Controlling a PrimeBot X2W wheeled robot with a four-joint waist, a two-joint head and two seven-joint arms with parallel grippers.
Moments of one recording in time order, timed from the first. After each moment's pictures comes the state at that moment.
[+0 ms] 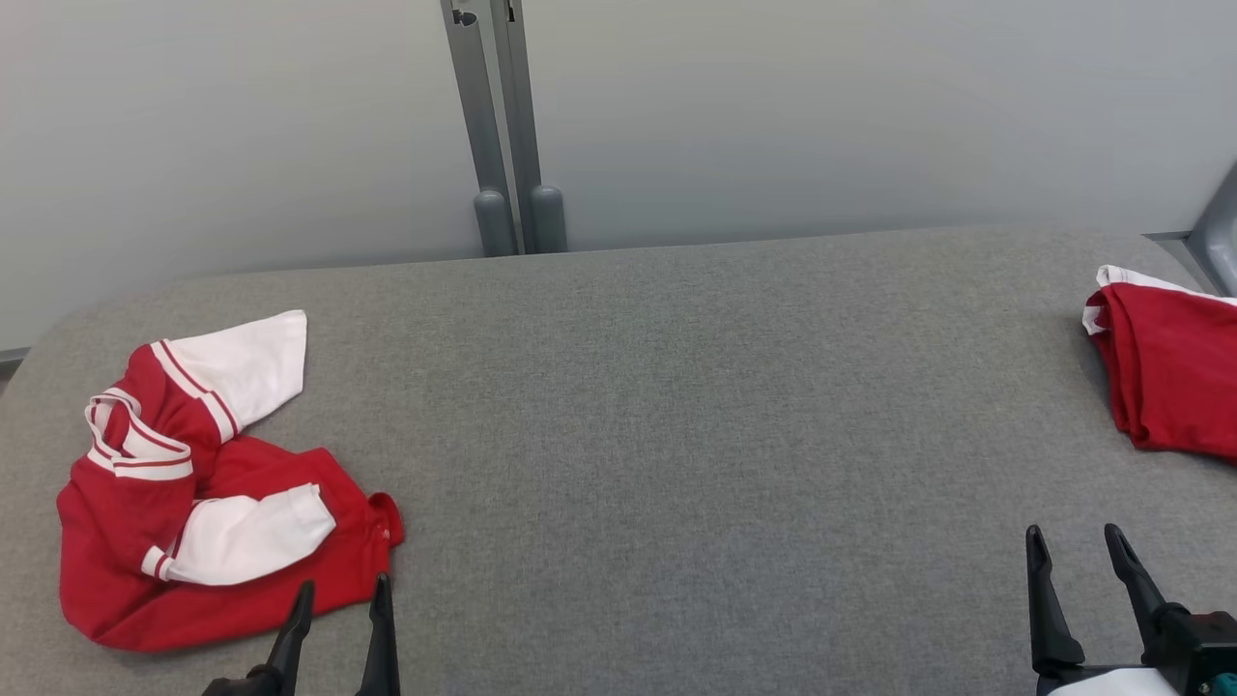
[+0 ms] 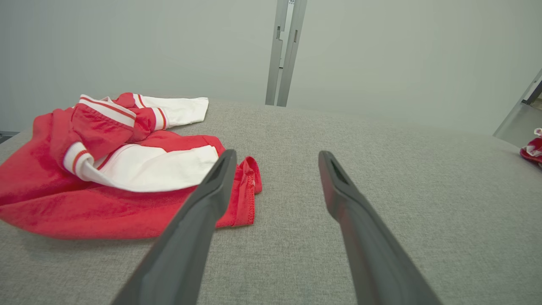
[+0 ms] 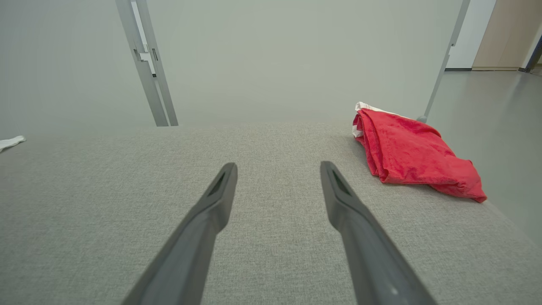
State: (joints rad) left arm 0.18 0.05 -0.06 0.15 -0.25 -0.10 -0.26; right arm 0.20 -0.06 -0.14 0.07 0.08 0.13 -0.26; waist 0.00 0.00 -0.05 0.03
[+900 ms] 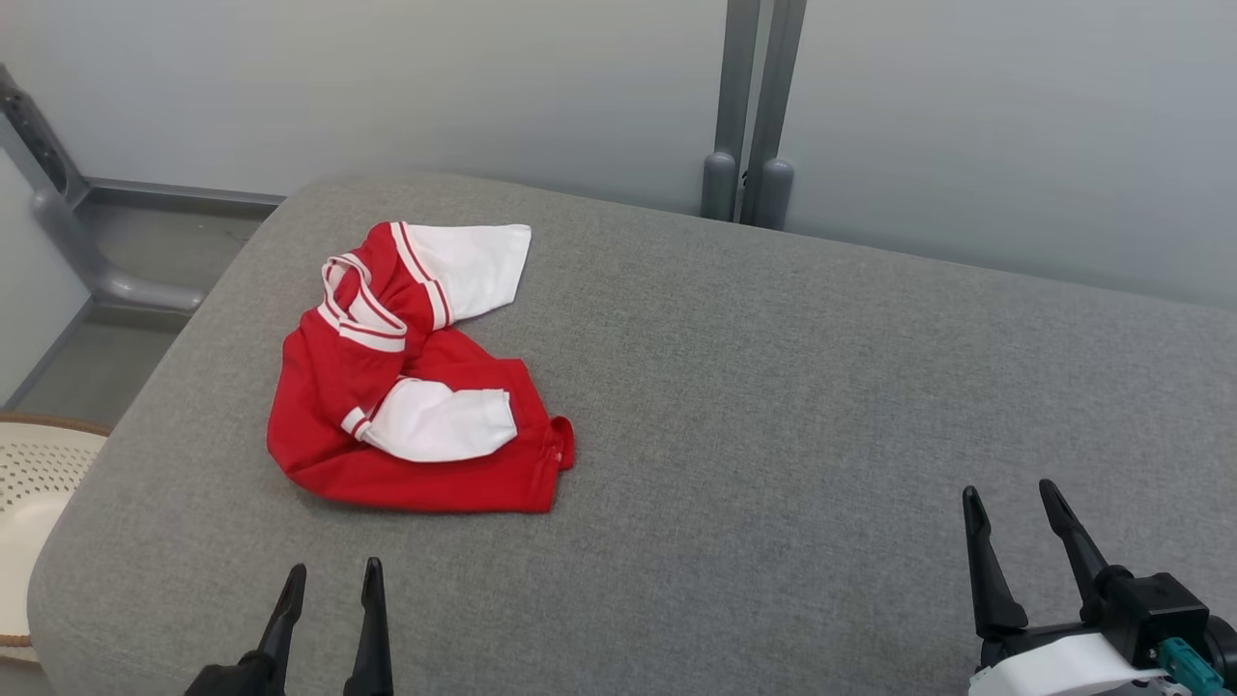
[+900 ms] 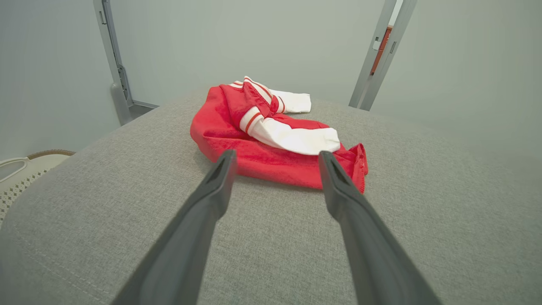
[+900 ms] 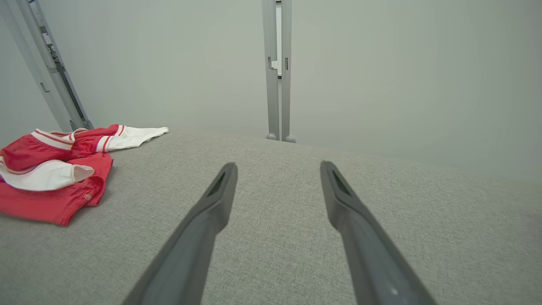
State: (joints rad) left arm 0.17 0.05 -0.04 0.15 -0.23 -0.11 -0.26; right arm 0.14 -0.05 -0.04 0.05 0.09 0.13 -0.26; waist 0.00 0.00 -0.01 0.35
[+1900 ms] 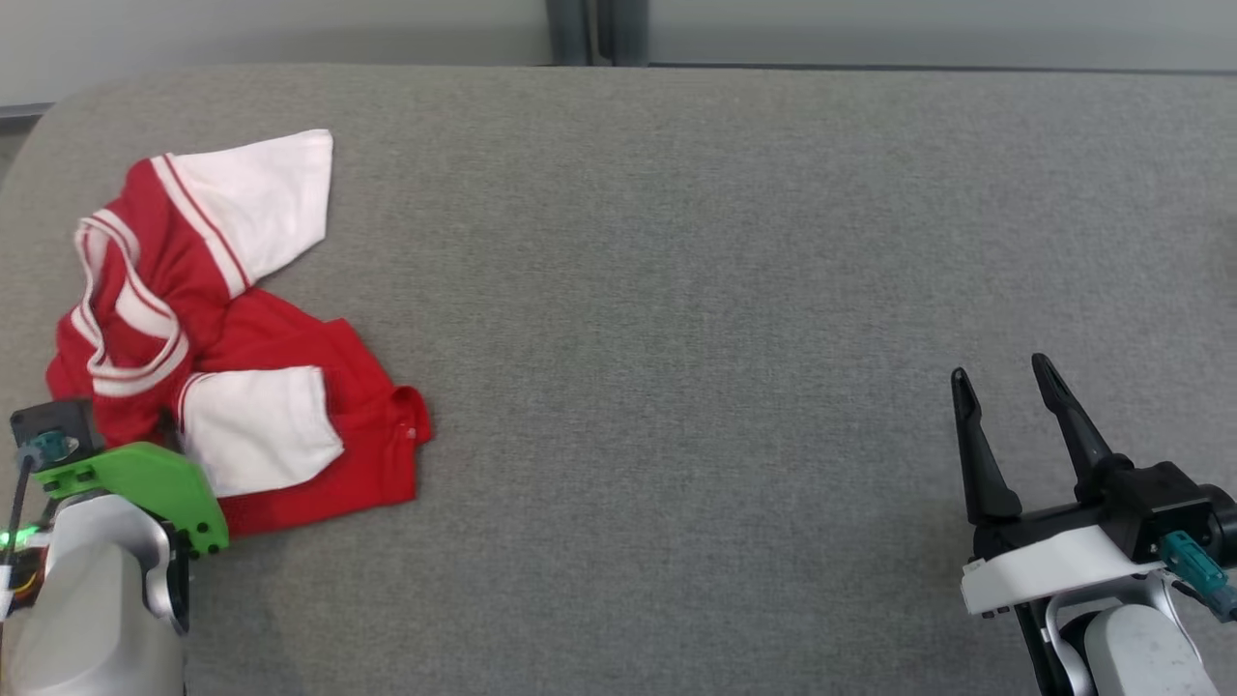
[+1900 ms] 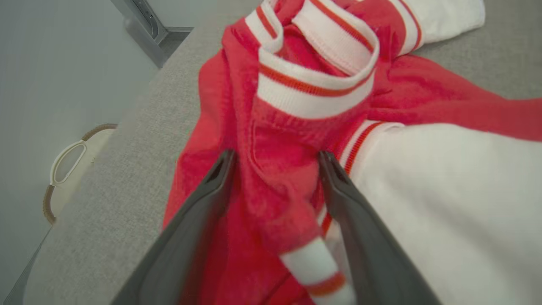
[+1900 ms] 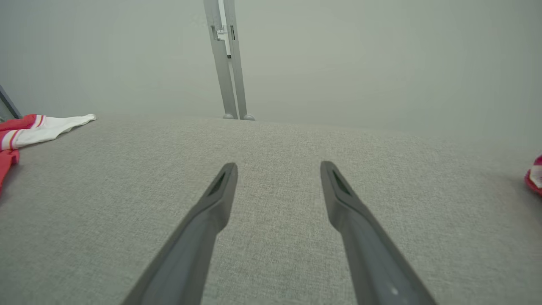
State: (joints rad) left arm -0.53 0.24 0.08 0.90 -0.19 0.04 -0.03; right arm -0.05 -0.12 0.01 0.05 0.10 0.13 -0.26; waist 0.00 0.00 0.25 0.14
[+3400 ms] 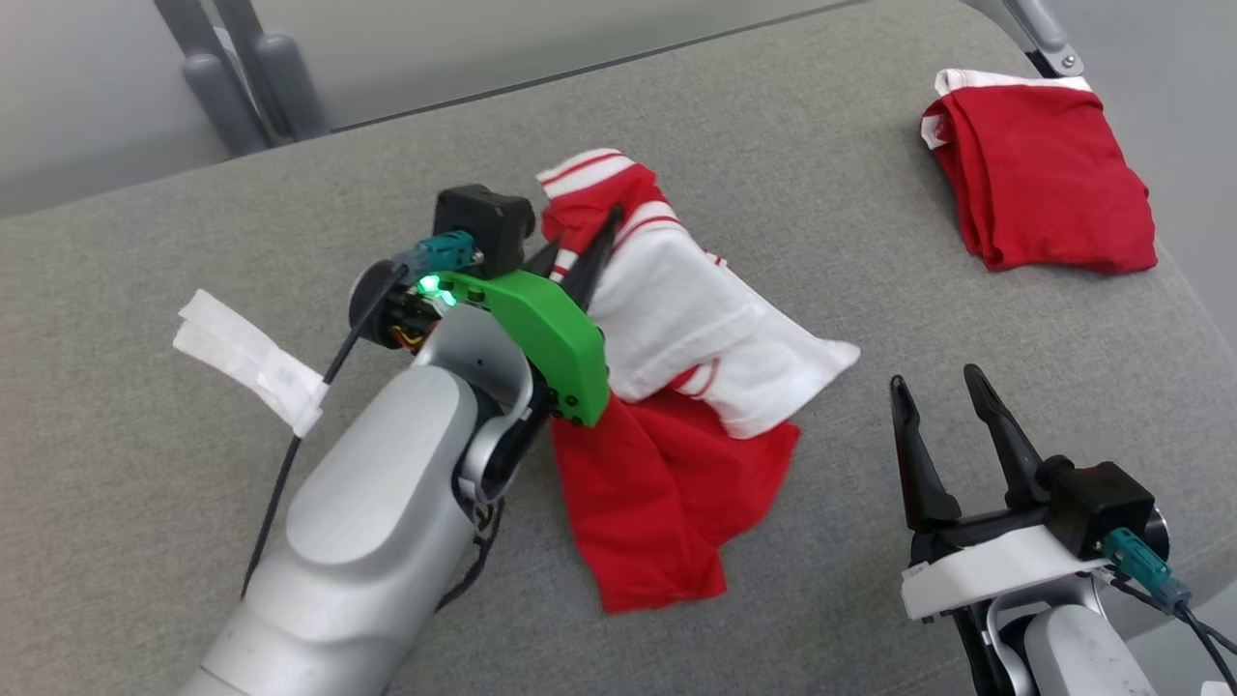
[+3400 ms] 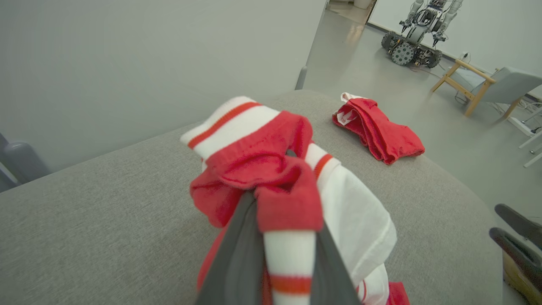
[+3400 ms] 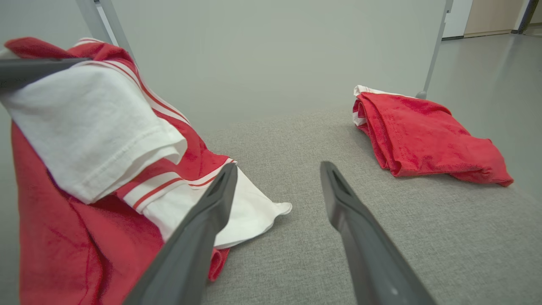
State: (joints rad) left arm -0.69 0.09 -0.61 0.36 -0.60 -0.02 0.15; right arm -0.07 -0.05 0.07 0.09 0.17 0.13 -0.26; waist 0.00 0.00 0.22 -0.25
